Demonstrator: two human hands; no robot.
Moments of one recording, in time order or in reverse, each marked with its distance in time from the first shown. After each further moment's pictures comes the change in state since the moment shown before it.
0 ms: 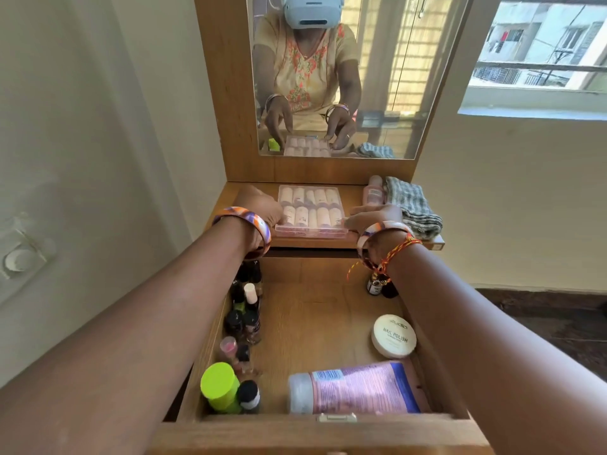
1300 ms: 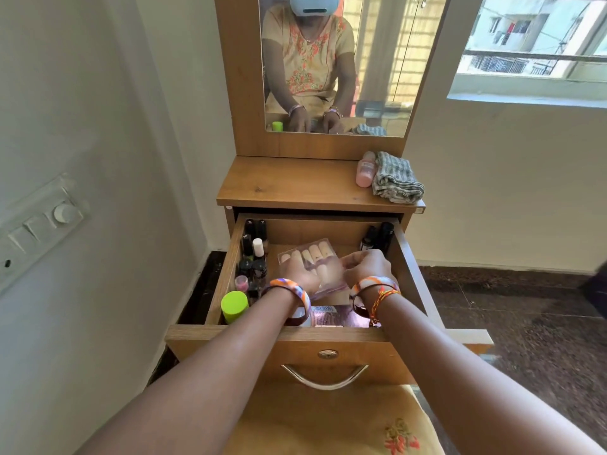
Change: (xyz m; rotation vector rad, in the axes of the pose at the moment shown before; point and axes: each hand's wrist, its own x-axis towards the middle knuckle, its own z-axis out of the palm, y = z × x) left_hand -0.087 -0.097 0.073 0.279 -0.202 -0.026; right_hand -0.090 0.104 -0.015 -0.453 0.069 -0.075
